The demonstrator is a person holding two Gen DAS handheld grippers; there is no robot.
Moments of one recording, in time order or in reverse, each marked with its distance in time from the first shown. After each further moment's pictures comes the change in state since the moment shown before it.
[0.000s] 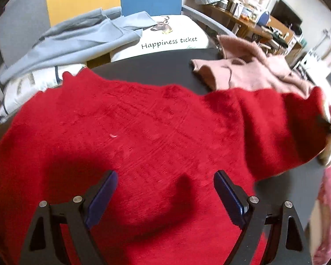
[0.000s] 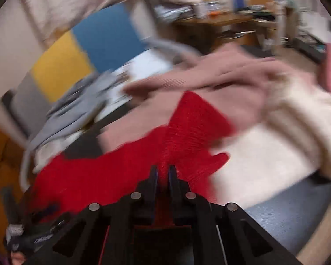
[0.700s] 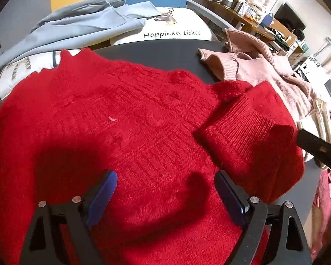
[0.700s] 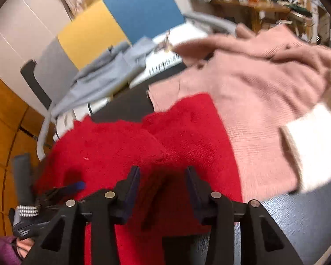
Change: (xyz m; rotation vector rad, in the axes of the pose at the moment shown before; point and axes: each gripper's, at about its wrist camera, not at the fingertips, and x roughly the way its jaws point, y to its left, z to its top) left arm 0.020 0.002 -0.011 -0.033 0.034 0.010; right arm 0.048 0.046 -0.029 -0.078 0.159 0.115
